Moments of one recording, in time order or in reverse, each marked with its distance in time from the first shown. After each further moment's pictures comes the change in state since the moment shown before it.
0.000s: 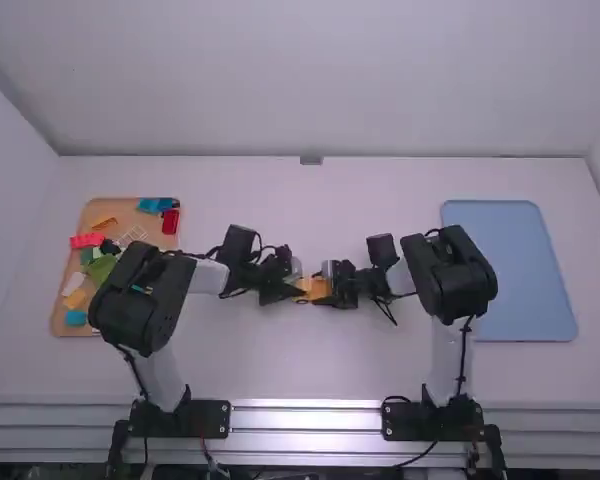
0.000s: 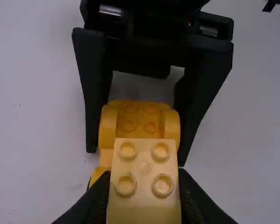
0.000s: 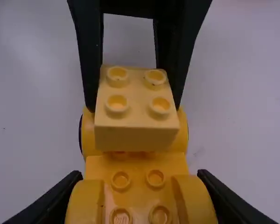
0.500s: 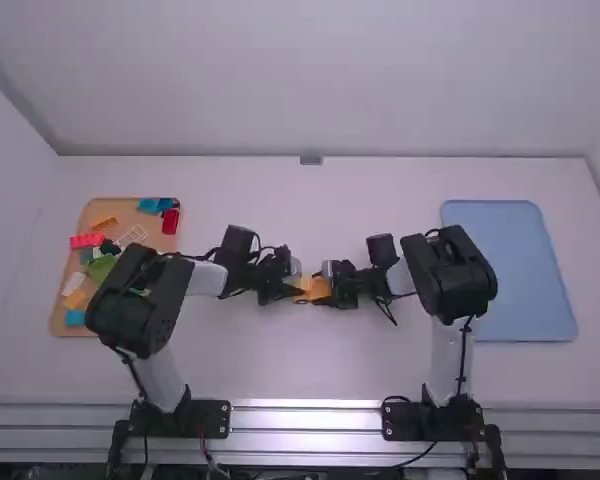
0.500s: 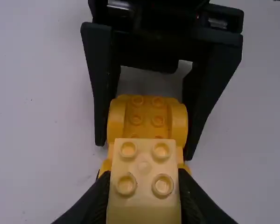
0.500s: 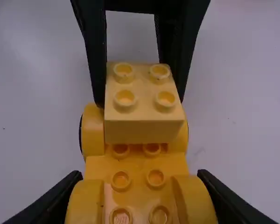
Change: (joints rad) left arm 0.001 -0.018 -0.021 0.041 -0.032 0.000; right arm 0.000 0.000 0.000 0.000 -0.001 -0.001
